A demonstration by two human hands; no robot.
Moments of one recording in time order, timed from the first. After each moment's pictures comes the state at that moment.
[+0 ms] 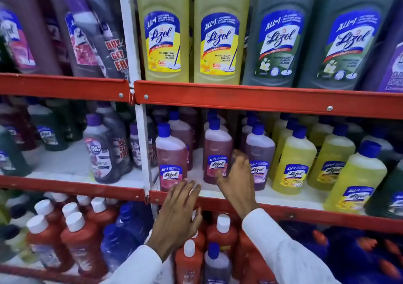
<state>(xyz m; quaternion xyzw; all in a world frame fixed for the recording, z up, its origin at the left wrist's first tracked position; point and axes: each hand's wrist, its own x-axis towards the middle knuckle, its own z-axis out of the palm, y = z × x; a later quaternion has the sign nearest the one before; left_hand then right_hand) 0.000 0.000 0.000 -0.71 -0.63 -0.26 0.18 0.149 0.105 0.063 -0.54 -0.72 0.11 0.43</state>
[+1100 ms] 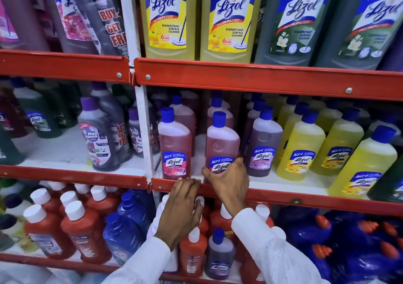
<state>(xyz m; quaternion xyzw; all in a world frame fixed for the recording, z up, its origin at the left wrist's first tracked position) -0.006 0.008 -0.030 -0.70 -0.63 -0.32 0.09 0.117 0.080 0.040 -0.64 -0.61 0.17 0.43</state>
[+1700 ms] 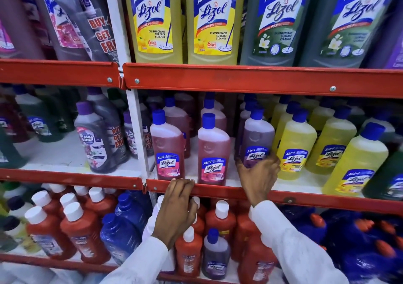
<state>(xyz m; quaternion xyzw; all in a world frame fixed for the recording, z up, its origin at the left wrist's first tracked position) 0.003 0.007 -0.024 -0.68 -0.64 -0.35 0.09 0.189 0.126 0.033 -0.67 -0.53 0.12 0.50</state>
